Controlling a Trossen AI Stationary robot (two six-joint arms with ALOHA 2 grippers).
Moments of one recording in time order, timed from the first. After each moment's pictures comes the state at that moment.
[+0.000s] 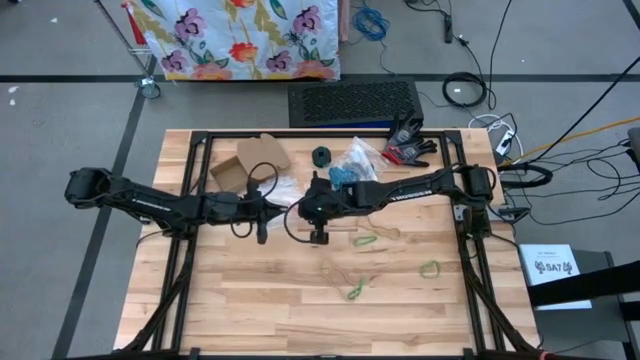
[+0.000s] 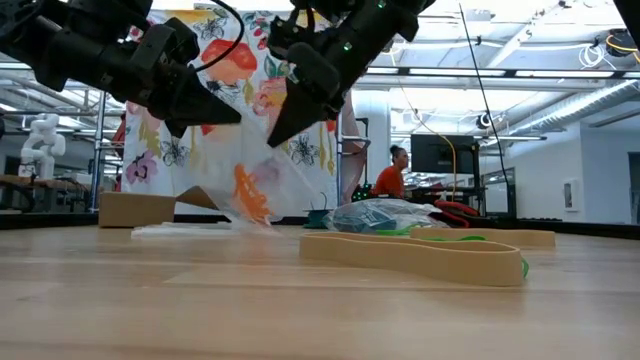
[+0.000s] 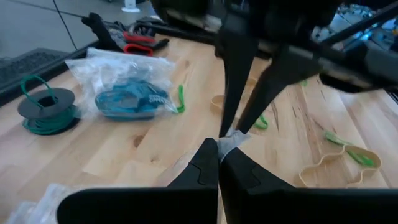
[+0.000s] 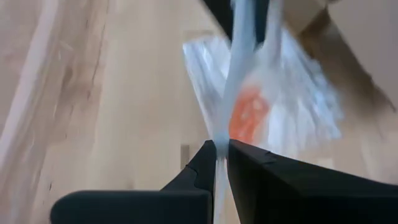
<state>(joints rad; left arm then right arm) -0.03 1.03 0.28 0.49 -0.20 -0.19 0.01 1.95 1.49 -0.37 0.11 -0.03</state>
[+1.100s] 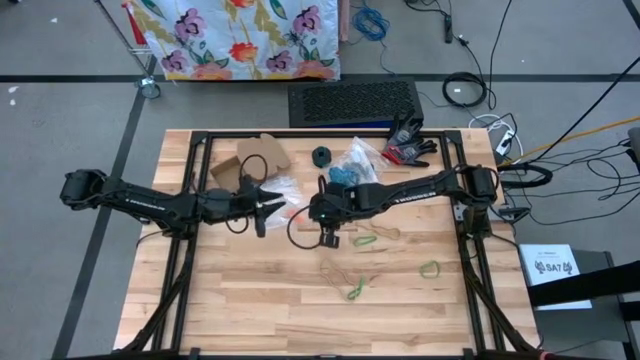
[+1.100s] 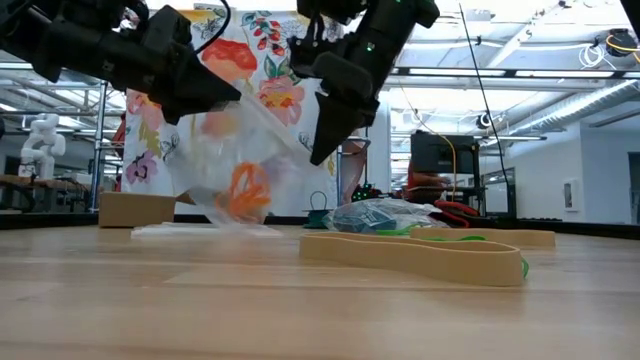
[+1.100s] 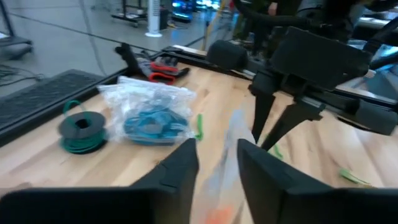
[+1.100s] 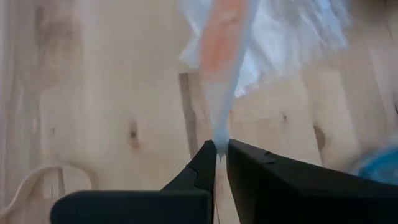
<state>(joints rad) -0.03 0.95 0.28 0.49 -0.30 -0.20 0.03 1.92 1.48 -0.62 0.16 0.14</state>
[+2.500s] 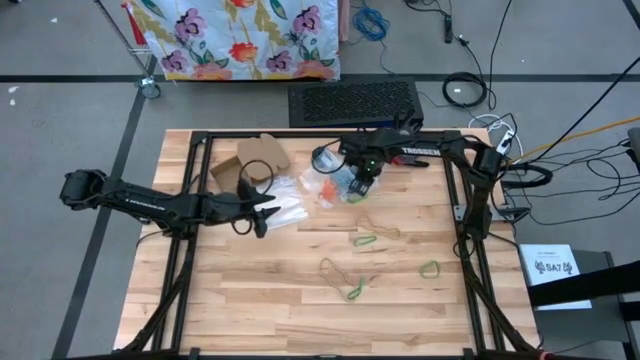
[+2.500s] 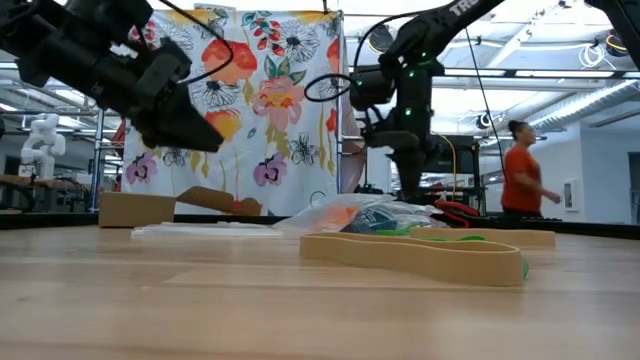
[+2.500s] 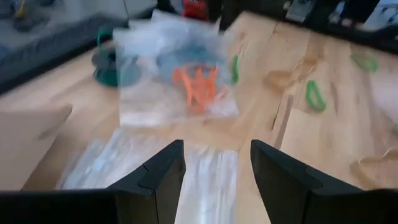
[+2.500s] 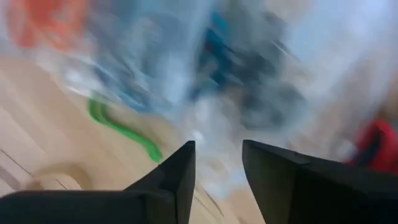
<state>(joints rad) -0.03 0.95 0.28 0.23 -0.36 -0.32 -0.44 1.88 1.41 -0.99 0.08 0.13</state>
